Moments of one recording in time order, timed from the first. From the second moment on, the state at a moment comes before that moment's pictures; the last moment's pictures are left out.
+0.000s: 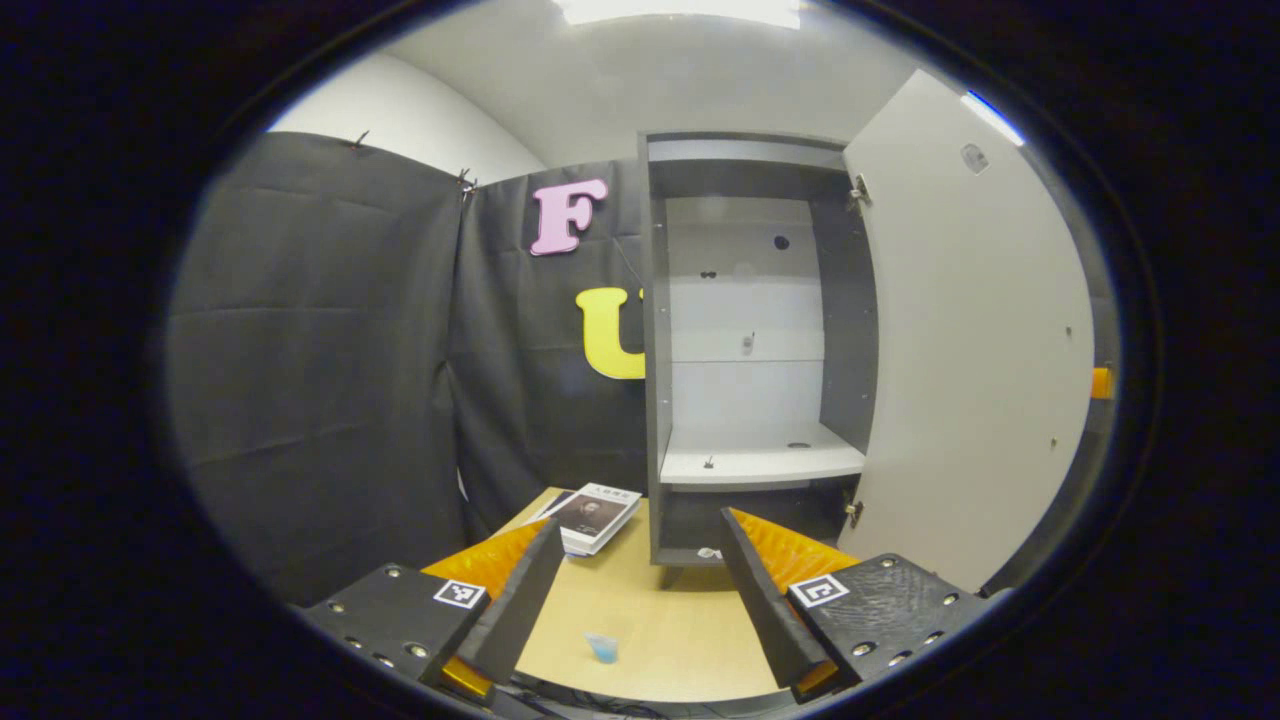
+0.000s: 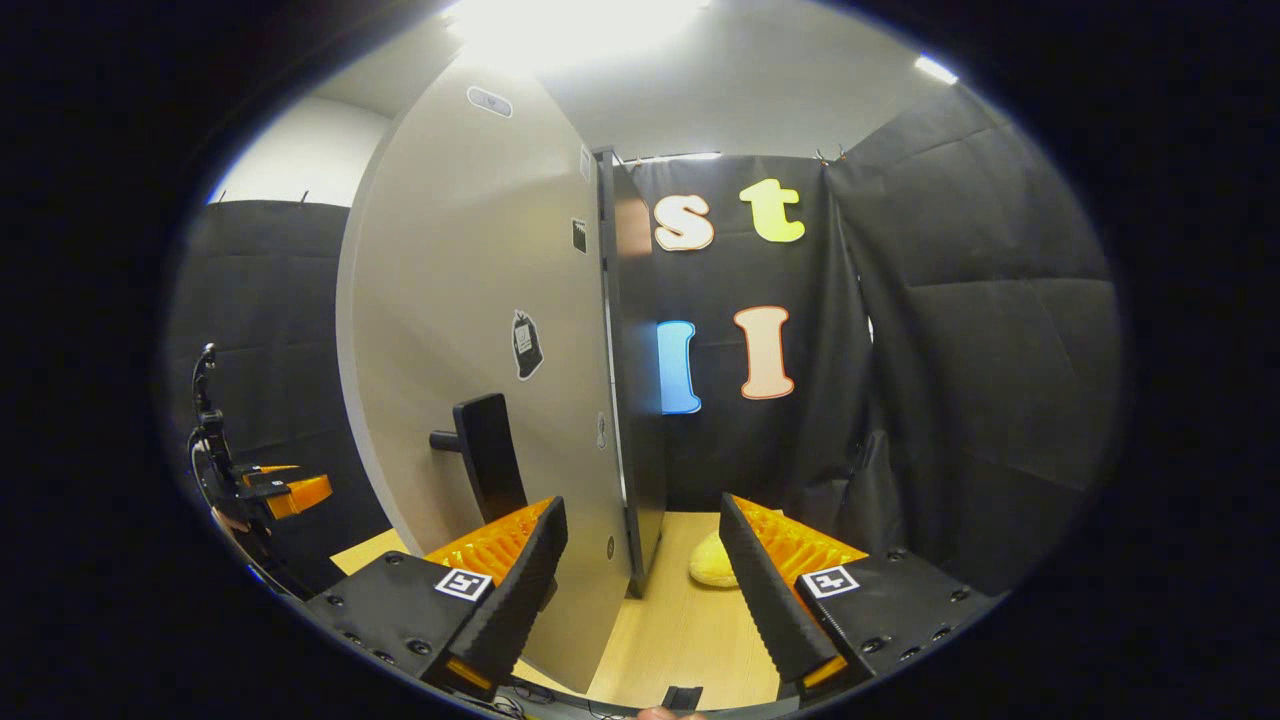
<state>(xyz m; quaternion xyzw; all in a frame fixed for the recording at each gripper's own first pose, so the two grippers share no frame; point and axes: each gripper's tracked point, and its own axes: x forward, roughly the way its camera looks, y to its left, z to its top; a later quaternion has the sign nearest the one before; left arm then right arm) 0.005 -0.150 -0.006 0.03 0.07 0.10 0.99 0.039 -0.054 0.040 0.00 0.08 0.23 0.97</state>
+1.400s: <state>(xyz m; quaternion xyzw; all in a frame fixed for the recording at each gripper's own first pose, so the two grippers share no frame) 0.077 0.074 -0.006 0.06 0.07 0.06 0.99 0.038 0.225 0.020 0.04 0.10 0.30 0.95</state>
